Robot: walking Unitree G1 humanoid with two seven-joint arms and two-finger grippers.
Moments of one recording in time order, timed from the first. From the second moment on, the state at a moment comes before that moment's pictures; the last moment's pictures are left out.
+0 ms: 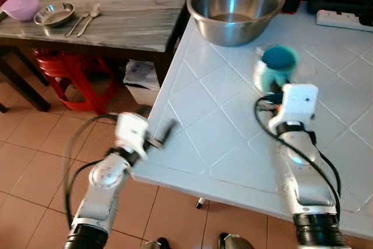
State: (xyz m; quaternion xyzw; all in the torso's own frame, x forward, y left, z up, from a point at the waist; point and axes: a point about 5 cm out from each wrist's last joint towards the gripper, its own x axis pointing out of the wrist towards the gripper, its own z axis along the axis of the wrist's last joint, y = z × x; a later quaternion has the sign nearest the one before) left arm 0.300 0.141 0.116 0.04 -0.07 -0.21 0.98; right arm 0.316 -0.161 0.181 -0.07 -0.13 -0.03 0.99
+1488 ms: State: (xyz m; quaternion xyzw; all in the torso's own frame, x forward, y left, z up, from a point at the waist) left arm 0.321 0.127 0.130 0.01 -0.09 -0.17 0.98; right arm 0.312 -0.157 0.174 -0.06 -0.12 -0.02 0.99
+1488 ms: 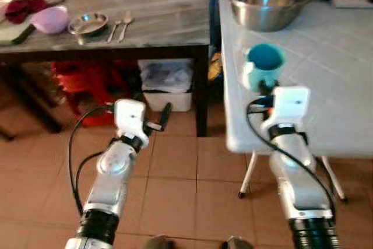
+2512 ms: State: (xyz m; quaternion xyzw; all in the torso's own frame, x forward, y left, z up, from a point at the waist) left arm 0.322 0.120 0.130 0.00 -0.09 -0.17 0.98; right arm 0.311 -0.159 0.171 -0.07 -0.12 -0.02 0.99
